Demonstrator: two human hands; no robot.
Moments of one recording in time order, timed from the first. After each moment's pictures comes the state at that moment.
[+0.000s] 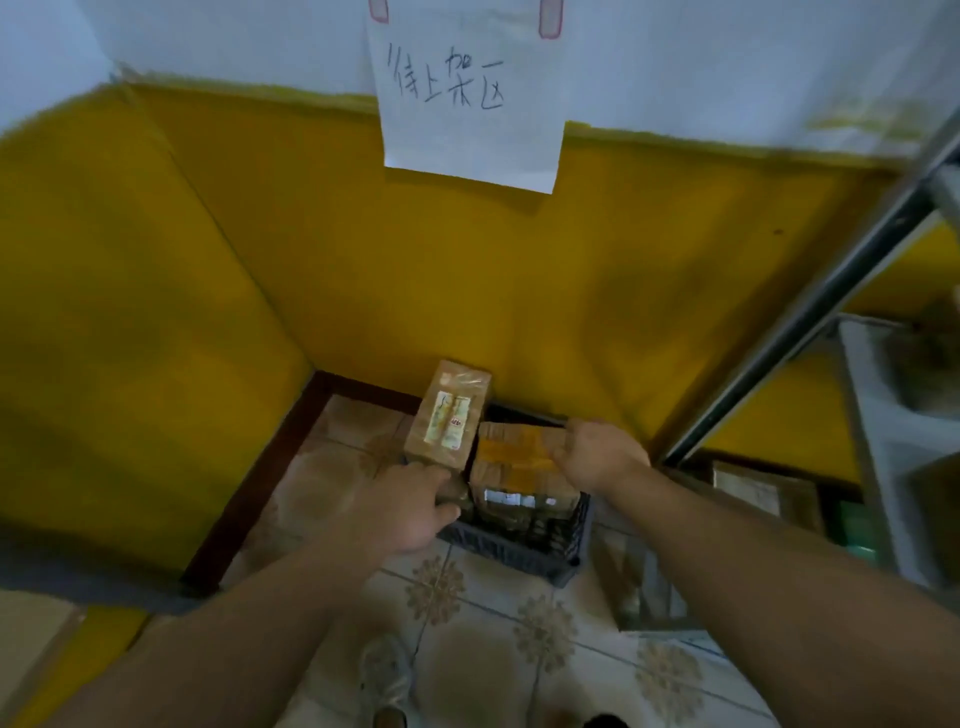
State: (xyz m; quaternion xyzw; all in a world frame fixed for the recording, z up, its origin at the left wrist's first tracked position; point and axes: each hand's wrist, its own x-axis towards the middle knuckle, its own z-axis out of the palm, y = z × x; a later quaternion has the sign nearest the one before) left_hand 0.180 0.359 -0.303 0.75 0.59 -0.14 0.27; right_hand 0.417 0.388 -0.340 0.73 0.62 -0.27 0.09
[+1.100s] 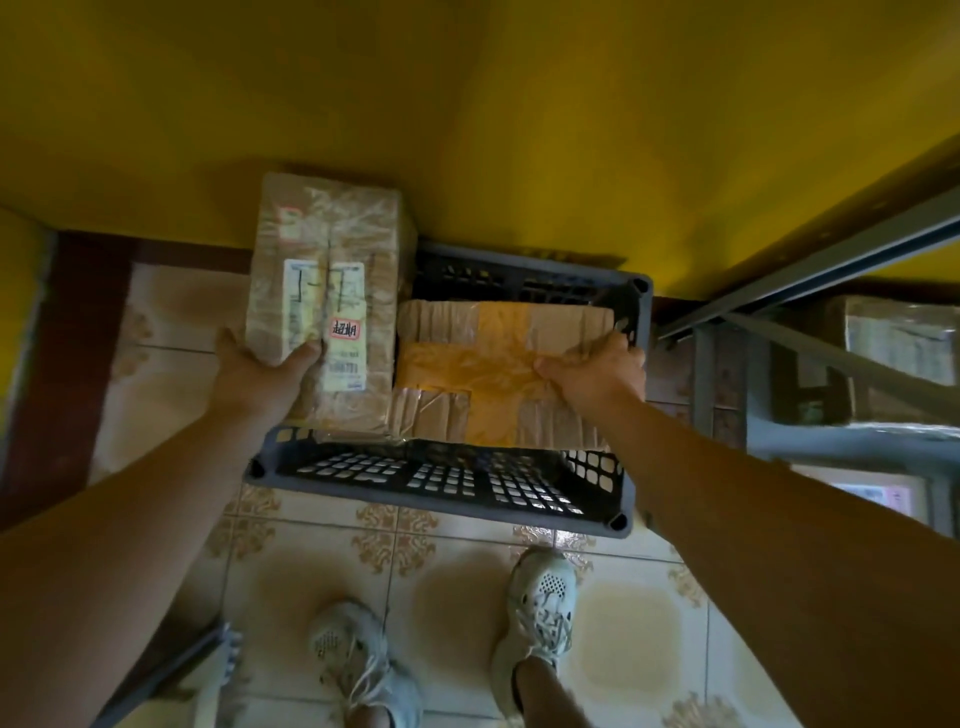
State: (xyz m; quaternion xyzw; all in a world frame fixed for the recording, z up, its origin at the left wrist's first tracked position) left_hand 0.141 0.615 -0.729 0.42 0.82 0.09 0.37; right_hand 0.449 0.521 -0.735 0.89 0.23 -0.39 -0.07
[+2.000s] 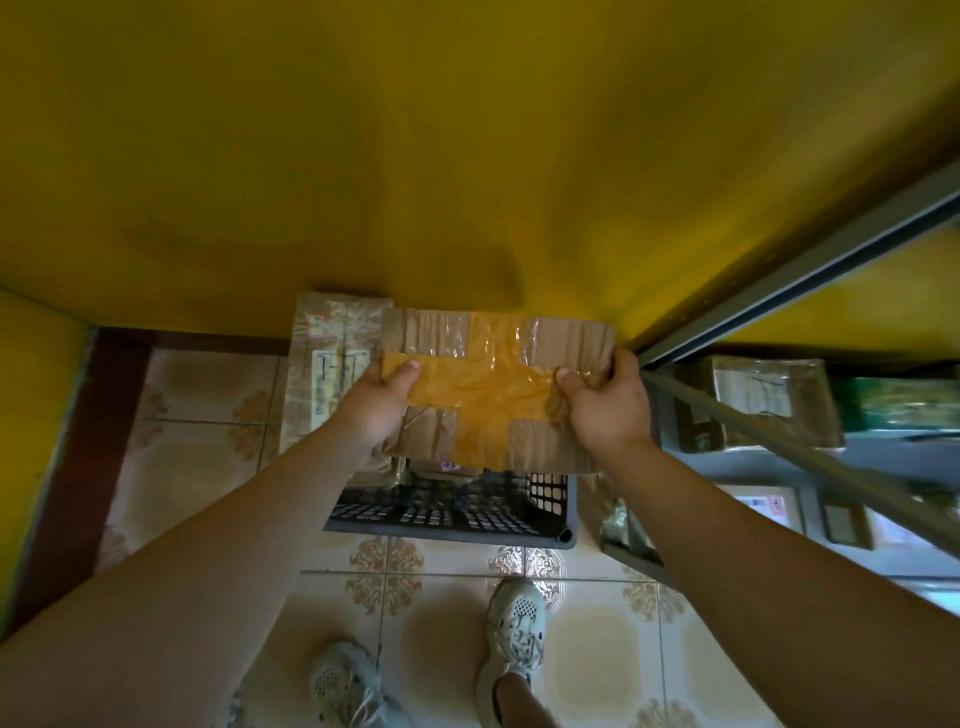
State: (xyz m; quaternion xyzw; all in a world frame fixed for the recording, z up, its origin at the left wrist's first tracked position) left_hand 0.245 0.597 -0.576 0.48 0.66 0.03 0.58; right_hand 0.457 0.496 -0.550 0.84 0.21 -0.36 -0.34
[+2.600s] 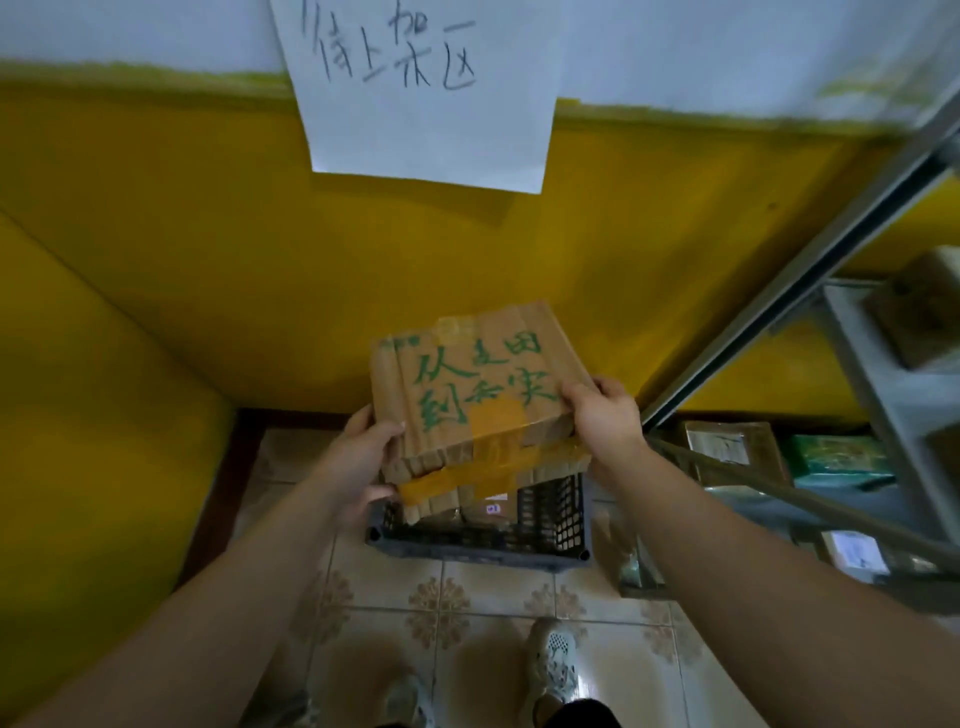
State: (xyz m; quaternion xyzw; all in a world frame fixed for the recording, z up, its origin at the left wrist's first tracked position) left_hand 0.130 0.518 -0.318 0.34 0.64 0.20 0.66; right_hand 0.362 0.459 -0.322 0.80 0.16 -0.38 -0.43
